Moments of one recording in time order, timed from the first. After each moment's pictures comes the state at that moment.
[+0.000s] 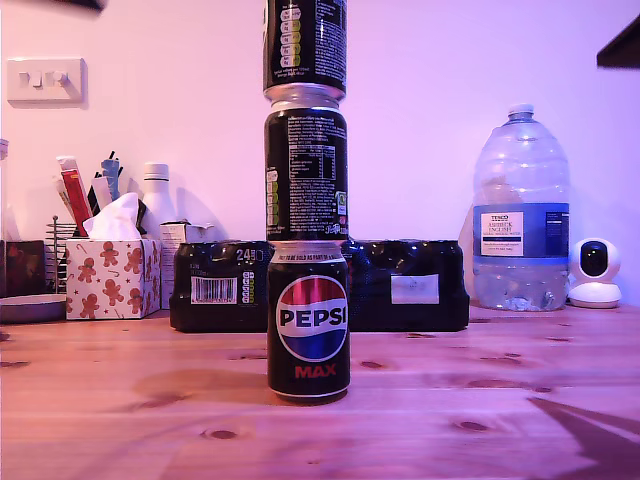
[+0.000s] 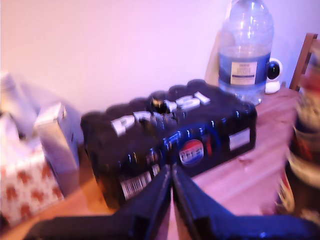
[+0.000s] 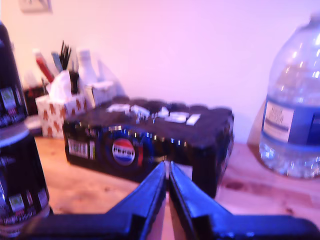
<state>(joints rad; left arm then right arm) -0.25 0.84 0.71 -0.03 0.26 0.08 0.21 0.57 0.29 0.31 -0.18 -0.02</state>
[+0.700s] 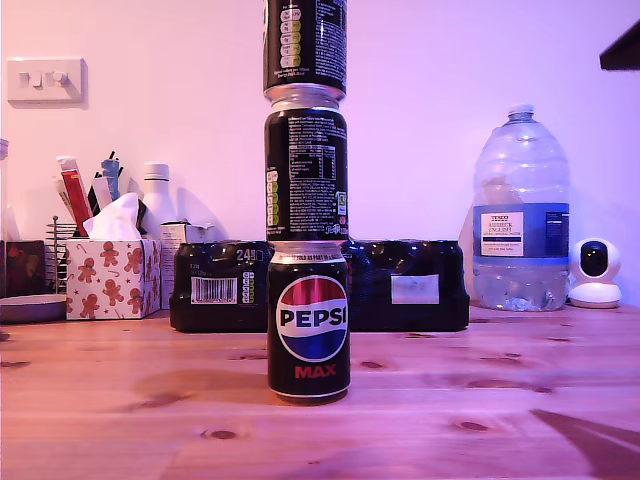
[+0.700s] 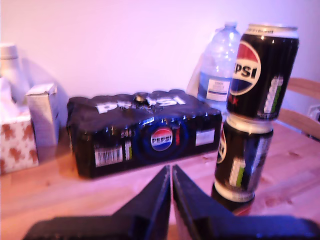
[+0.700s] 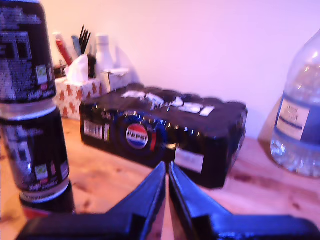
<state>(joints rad) -0.28 0.23 0.37 -0.22 0.25 -0.12 0.23 0.47 0.29 0.11 -0.20 -0.09</state>
